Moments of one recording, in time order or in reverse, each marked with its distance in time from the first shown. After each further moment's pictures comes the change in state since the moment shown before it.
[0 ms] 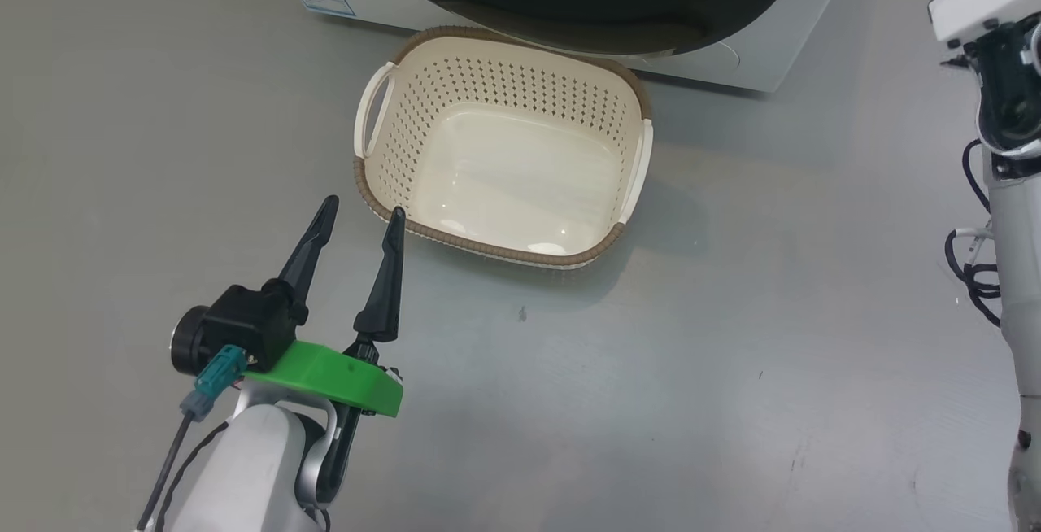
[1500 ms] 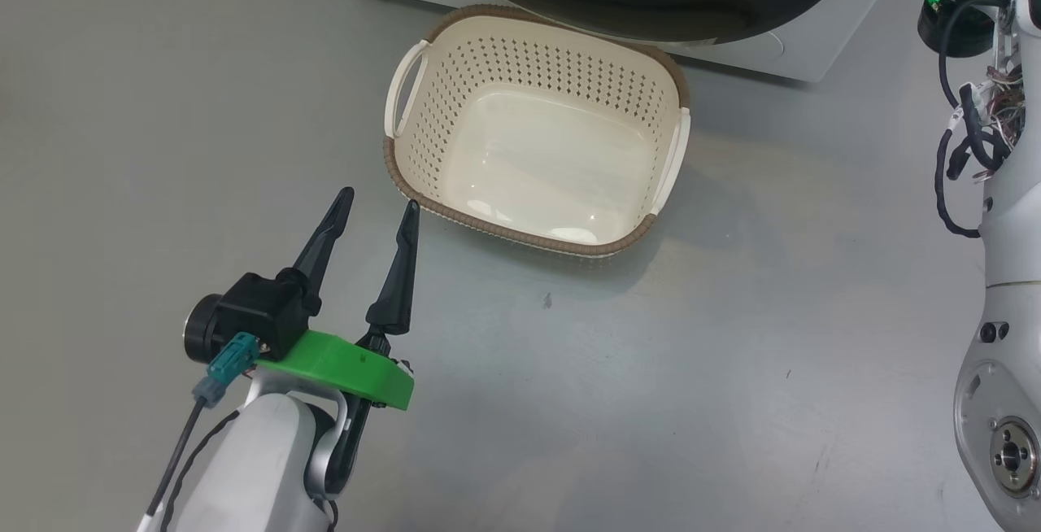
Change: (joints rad) left arm -0.033 -0.001 -0.035 0.025 -0.020 0.000 0.000; right arm -0.270 0.168 -0.261 0.246 0.580 -0.164 0.390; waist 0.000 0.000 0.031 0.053
